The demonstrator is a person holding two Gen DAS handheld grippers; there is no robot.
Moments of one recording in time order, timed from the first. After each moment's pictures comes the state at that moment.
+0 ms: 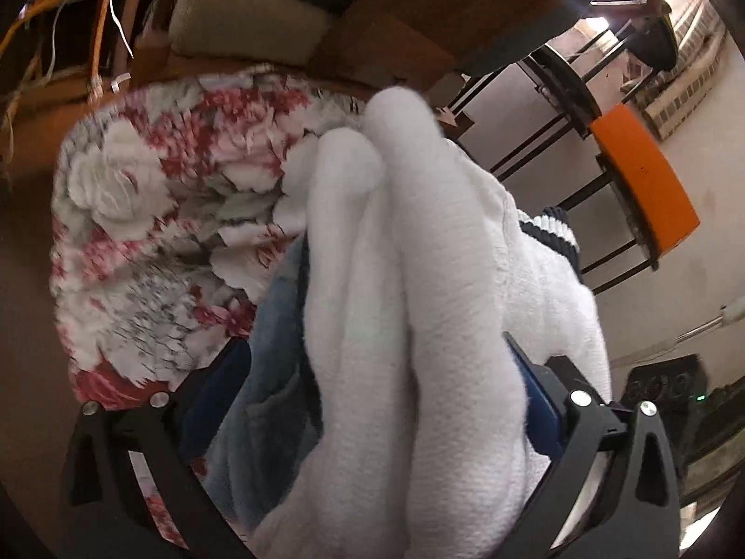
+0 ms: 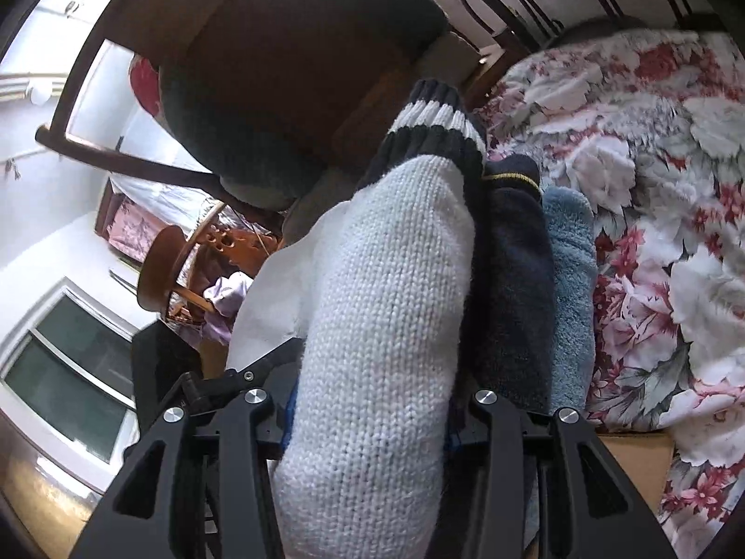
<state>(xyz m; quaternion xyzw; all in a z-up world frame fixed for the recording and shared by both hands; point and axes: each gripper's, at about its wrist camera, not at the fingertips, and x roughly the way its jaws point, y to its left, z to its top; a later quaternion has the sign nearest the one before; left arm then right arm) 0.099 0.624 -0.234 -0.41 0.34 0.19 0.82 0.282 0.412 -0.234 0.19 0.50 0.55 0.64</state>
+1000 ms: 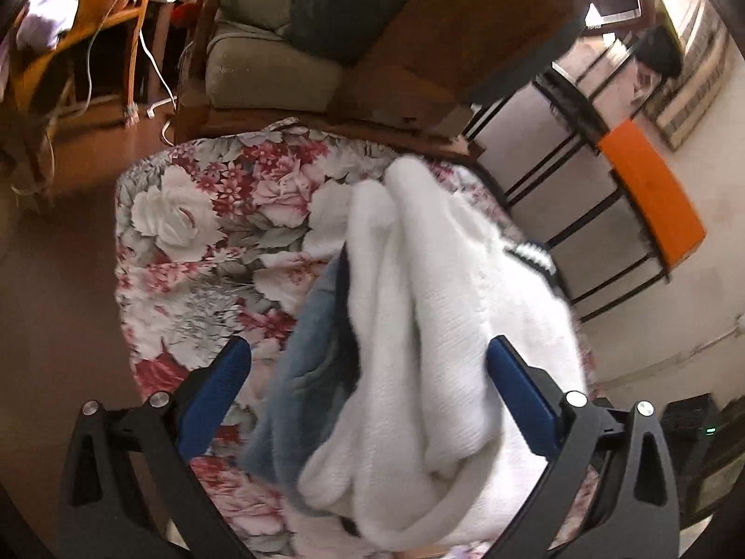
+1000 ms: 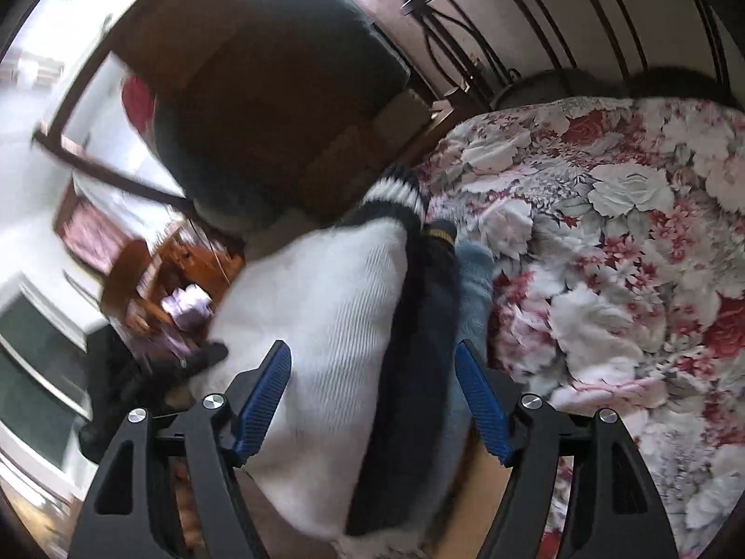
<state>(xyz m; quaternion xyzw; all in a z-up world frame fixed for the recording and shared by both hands) 0.071 0.597 -0.168 -0.37 0.35 0.25 0.82 0.278 0.347 -0.183 0.12 0.47 0.49 0.72</state>
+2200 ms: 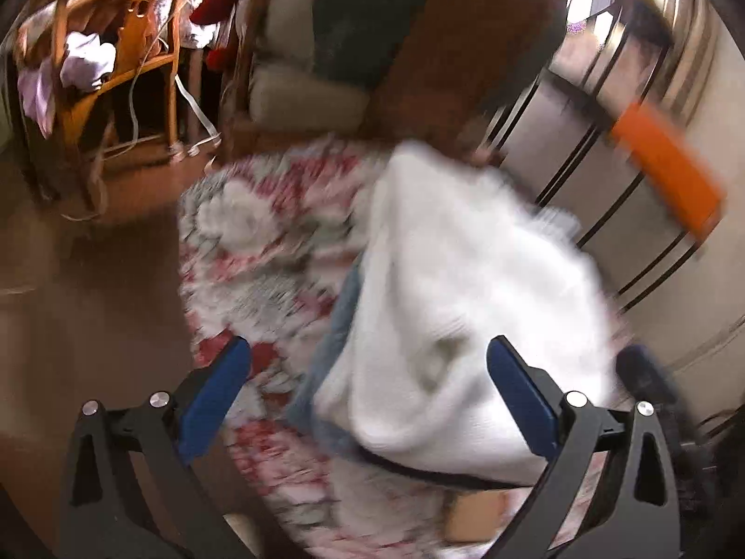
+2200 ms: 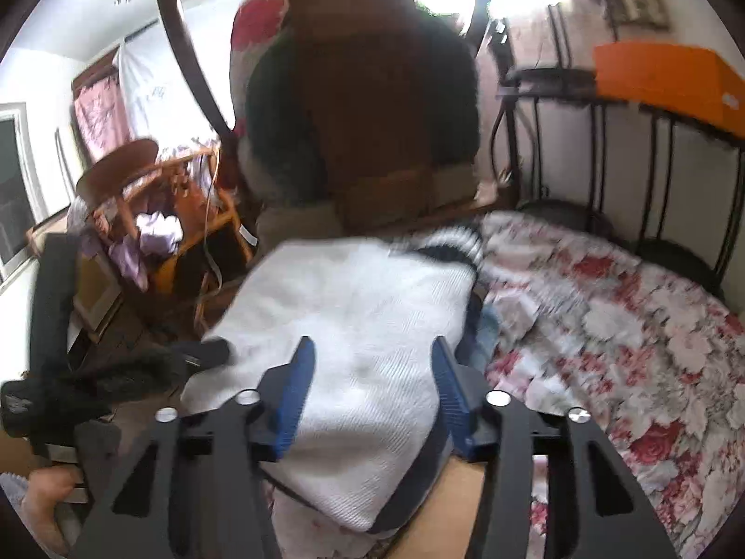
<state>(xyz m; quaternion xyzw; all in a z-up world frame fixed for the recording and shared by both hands) 0.037 0.545 -0.164 -0.29 0.37 0.34 0.82 0.200 0.374 -0.136 -0.06 0.32 0.50 0.80</state>
